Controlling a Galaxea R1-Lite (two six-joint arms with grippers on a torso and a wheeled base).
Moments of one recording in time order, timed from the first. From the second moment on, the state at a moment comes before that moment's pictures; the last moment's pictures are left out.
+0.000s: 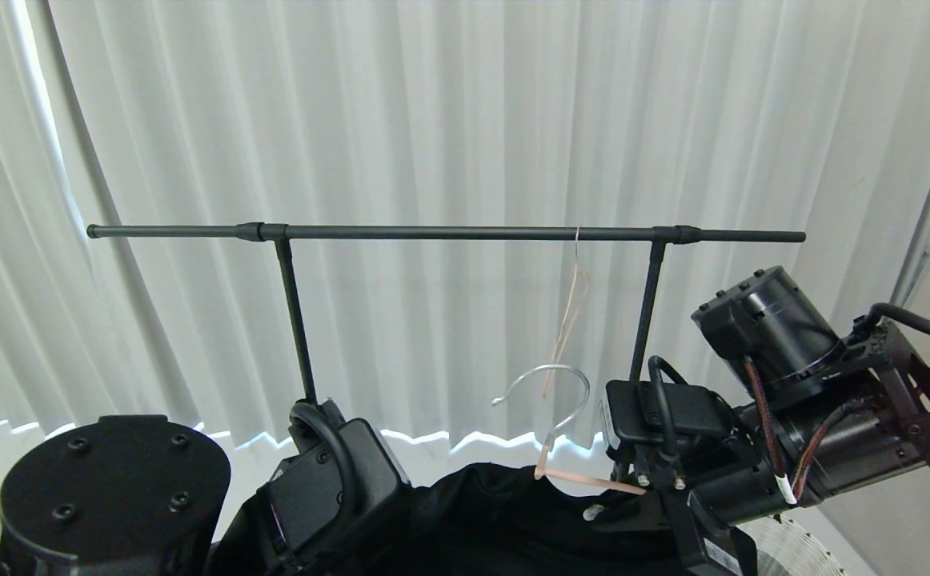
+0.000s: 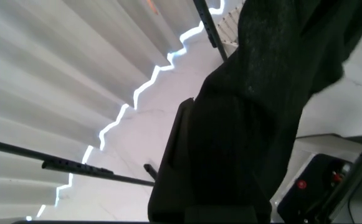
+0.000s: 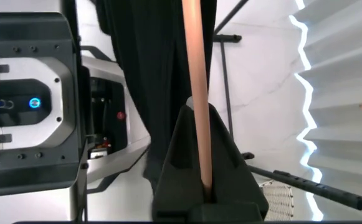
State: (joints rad) left arm -0.94 1.35 -0.53 -0.28 0.19 0.27; right arm 0.82 1.63 -1.05 0.29 0.43 -0.58
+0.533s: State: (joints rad) left arm -0.94 1.35 -0.52 -0.29 0.19 0.27; right arm 0.83 1.61 -1.05 0.28 0.43 -0.60
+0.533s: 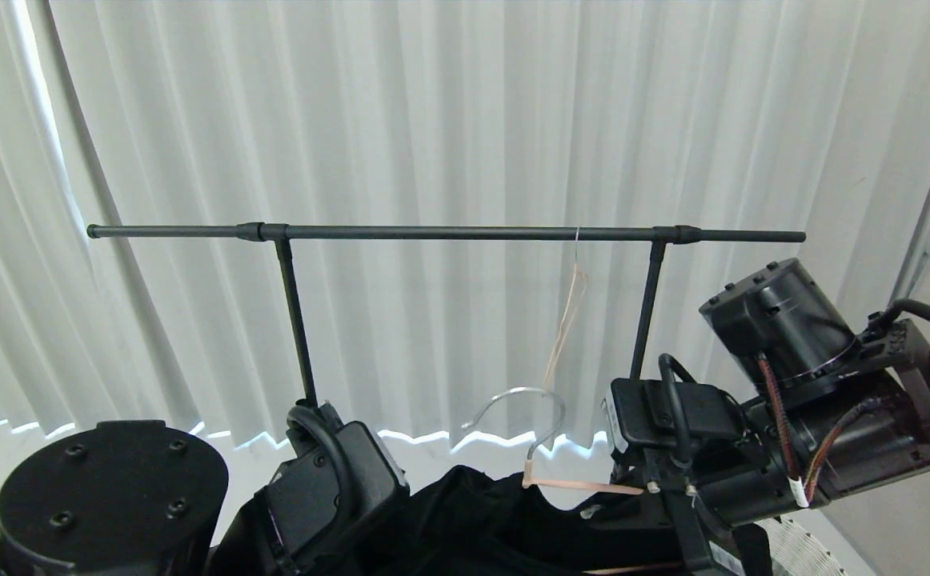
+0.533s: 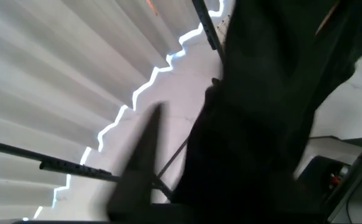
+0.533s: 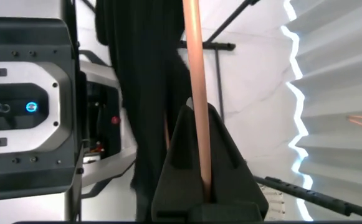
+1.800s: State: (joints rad) left arm -0.77 1.31 -0.40 -0.29 0.15 0.25; right arm 0.70 1.50 -1.04 0.20 0.44 -0.63
